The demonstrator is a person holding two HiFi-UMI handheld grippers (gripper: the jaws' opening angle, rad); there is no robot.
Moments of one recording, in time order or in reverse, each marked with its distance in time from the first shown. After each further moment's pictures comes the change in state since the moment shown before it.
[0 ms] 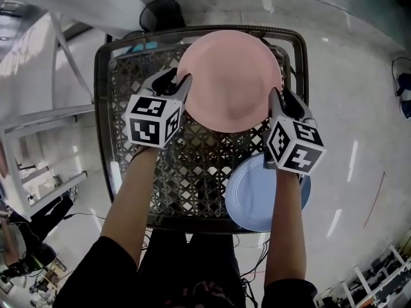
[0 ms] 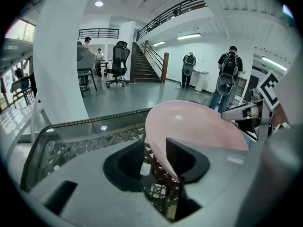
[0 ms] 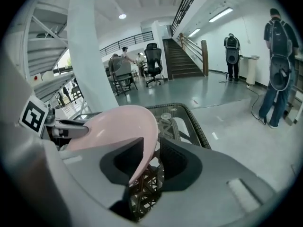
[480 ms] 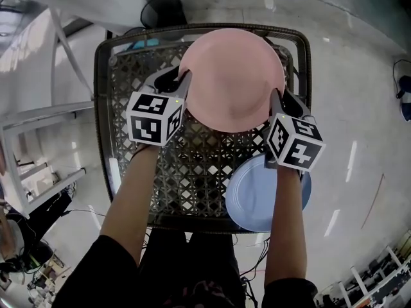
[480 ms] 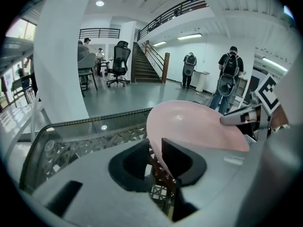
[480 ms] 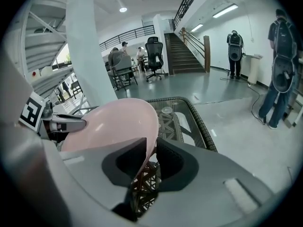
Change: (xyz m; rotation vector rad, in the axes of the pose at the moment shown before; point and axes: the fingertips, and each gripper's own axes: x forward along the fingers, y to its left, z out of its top) left arm 0.004 0.002 -0.004 -0.007 0.000 0.002; right arm 0.013 0.000 -0.017 -0.017 0.071 -0.001
